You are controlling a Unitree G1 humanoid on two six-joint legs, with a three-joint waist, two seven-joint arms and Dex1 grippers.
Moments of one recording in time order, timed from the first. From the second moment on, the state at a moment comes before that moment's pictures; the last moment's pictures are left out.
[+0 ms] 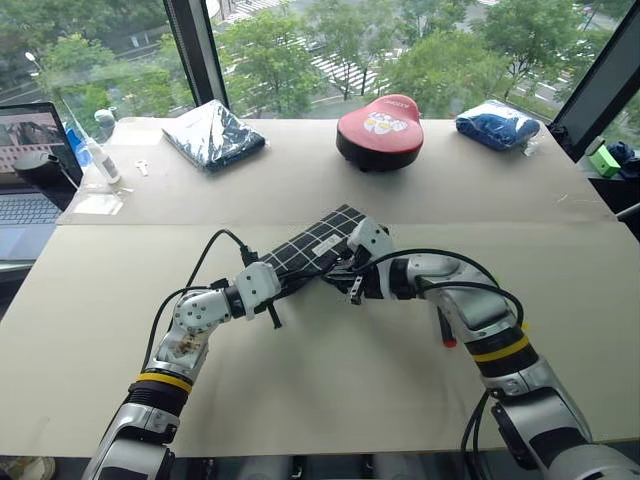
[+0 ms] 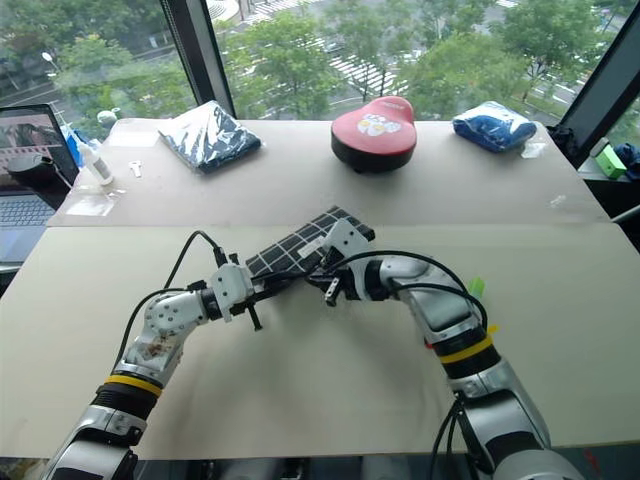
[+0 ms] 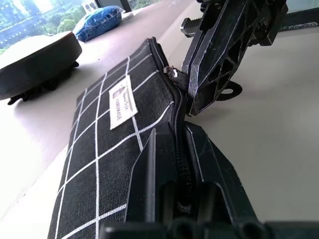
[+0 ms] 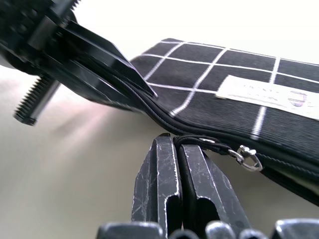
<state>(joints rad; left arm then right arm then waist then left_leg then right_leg) -0.38 0.44 -0.16 0.29 -0.12 -0.35 -0.87 -0.65 -0.41 0.30 -0.04 0.27 0.72 0.90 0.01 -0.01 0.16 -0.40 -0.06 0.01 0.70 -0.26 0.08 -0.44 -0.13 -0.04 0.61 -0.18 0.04</state>
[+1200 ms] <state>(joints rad) -0.41 0.40 -0.15 0.29 -0.12 -0.32 -0.88 -0.58 -0.37 0.30 -0.09 0.30 0.81 0.88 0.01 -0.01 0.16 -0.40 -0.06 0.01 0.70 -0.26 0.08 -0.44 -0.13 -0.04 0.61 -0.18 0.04</state>
